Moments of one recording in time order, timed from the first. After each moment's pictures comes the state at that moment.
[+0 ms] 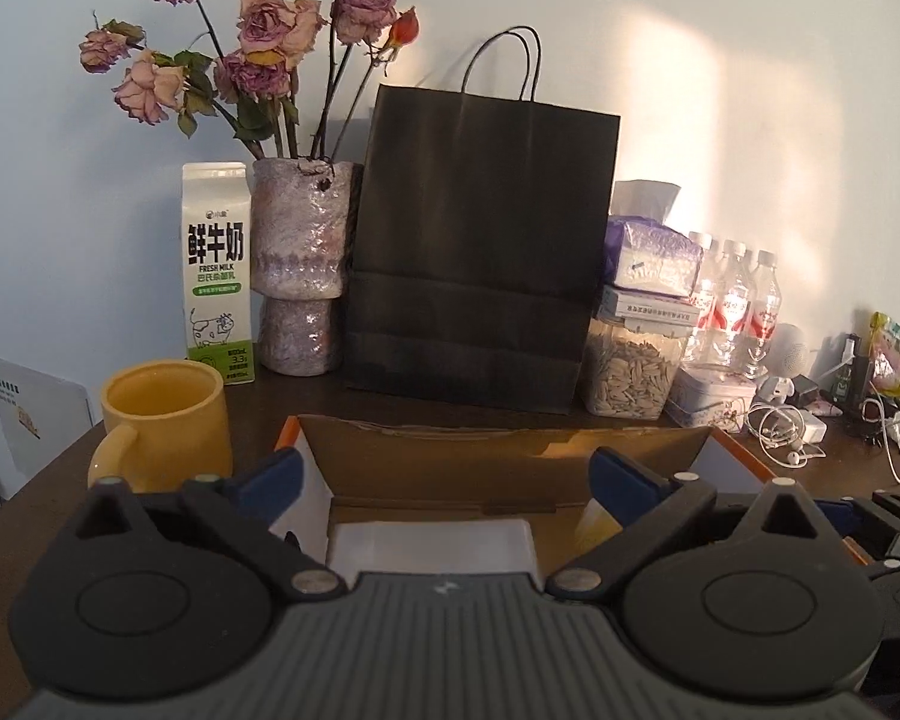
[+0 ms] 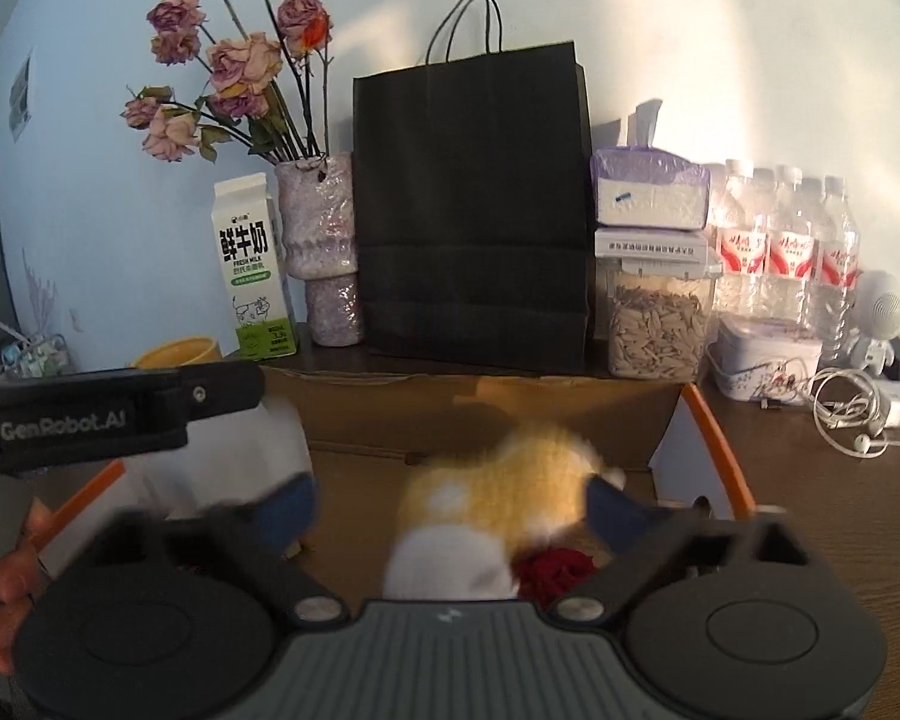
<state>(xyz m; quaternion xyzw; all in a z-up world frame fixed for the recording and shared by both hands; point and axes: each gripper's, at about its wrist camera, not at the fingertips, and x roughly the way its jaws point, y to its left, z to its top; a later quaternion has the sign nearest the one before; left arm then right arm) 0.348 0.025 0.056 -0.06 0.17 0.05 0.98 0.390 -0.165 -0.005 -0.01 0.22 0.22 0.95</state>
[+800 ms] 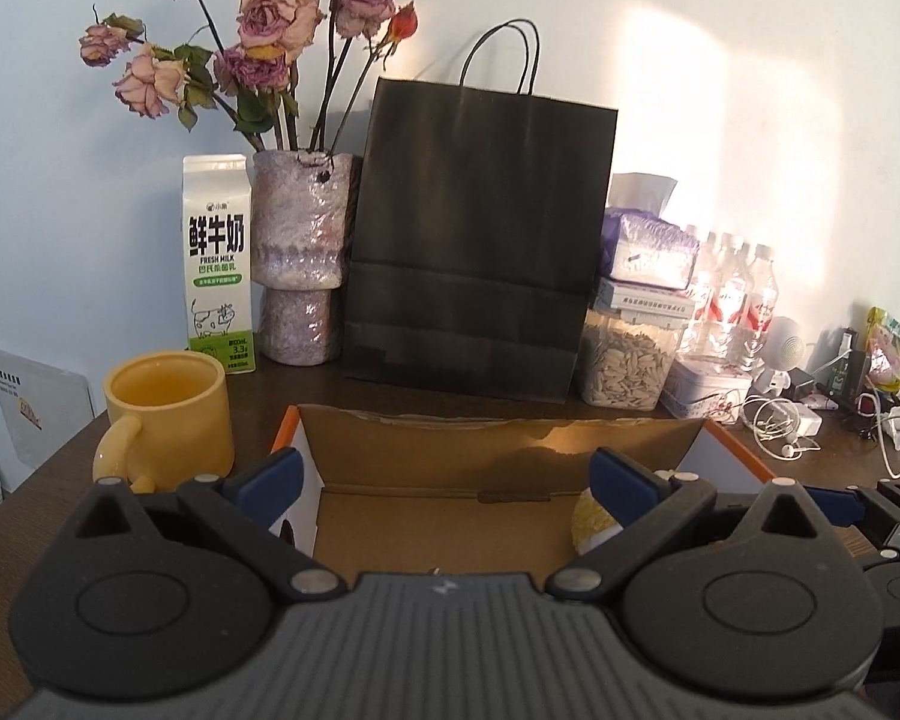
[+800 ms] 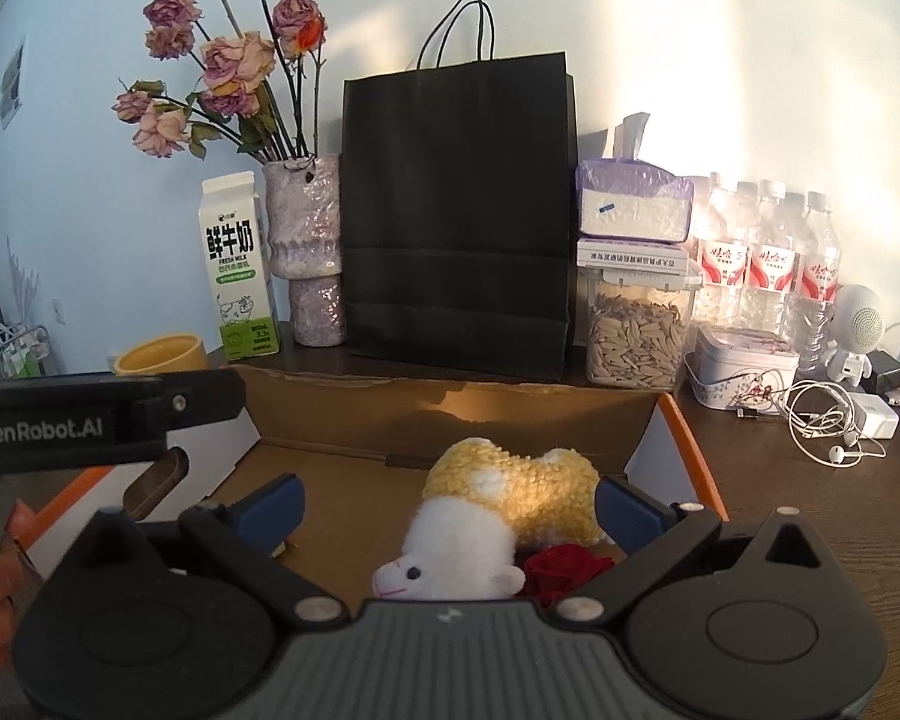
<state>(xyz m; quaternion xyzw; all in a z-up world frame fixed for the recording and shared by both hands) 0.340 0.023 0.060 -0.06 0.18 0.05 0.98 0.386 -0.167 0.001 -0.02 0.22 0.20 0.95</state>
